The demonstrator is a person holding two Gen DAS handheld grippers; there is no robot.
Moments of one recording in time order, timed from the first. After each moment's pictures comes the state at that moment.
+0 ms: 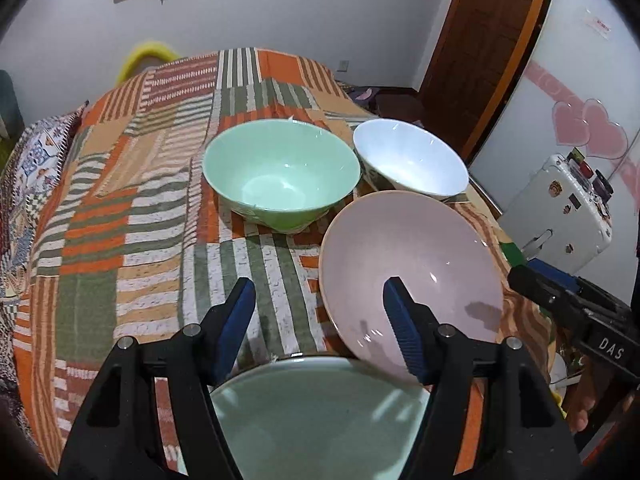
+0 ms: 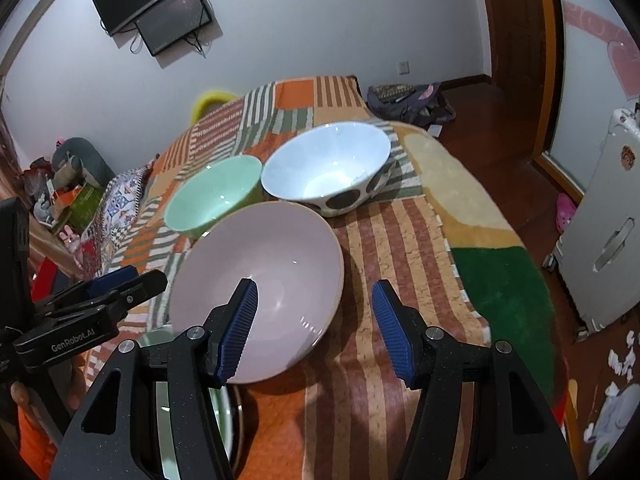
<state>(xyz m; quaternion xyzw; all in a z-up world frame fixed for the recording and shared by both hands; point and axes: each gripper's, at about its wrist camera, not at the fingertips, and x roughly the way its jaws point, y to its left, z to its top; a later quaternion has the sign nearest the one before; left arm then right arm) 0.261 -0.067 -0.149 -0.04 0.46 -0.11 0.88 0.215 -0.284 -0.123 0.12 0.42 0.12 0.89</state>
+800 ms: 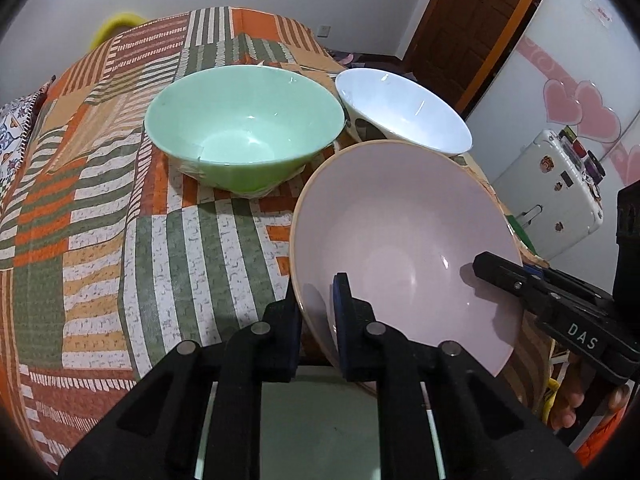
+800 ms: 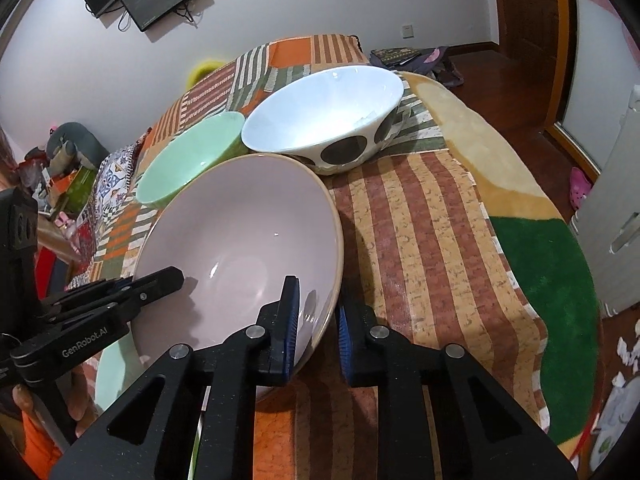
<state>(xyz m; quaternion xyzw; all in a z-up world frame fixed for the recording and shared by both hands) 0.278 -0.082 -0.188 -0.05 0.50 -0.15 0.85 0.230 -0.279 -0.151 0.12 0.47 0.13 0.86</state>
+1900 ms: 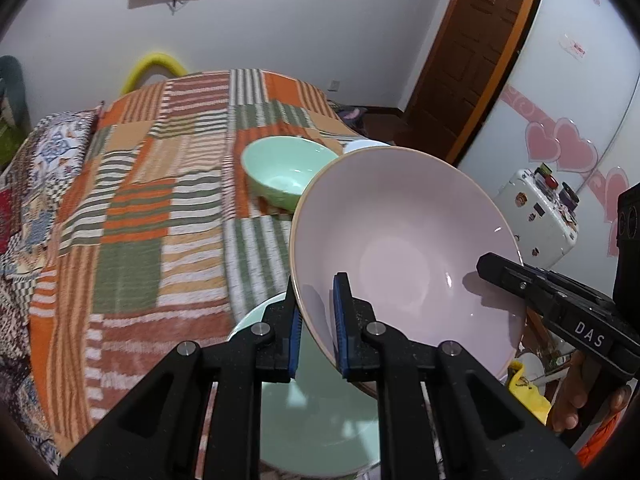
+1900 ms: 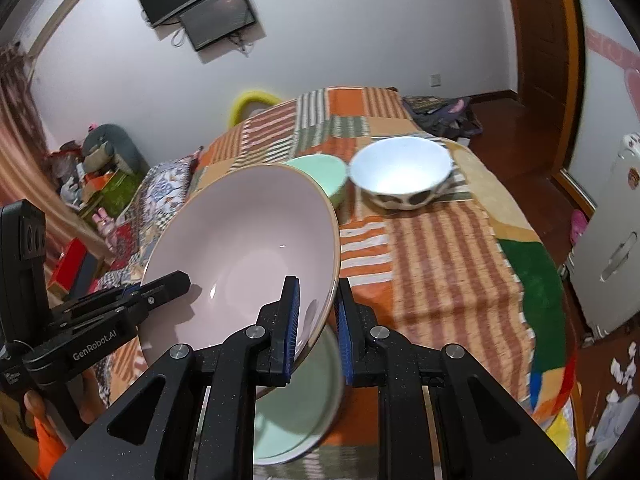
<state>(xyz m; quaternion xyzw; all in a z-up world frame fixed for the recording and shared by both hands) 0.162 -0.017 -0.085 -0.07 0.42 -0.12 0.90 0.164 -0.227 -0.076 0.10 0.40 0.17 0.89</state>
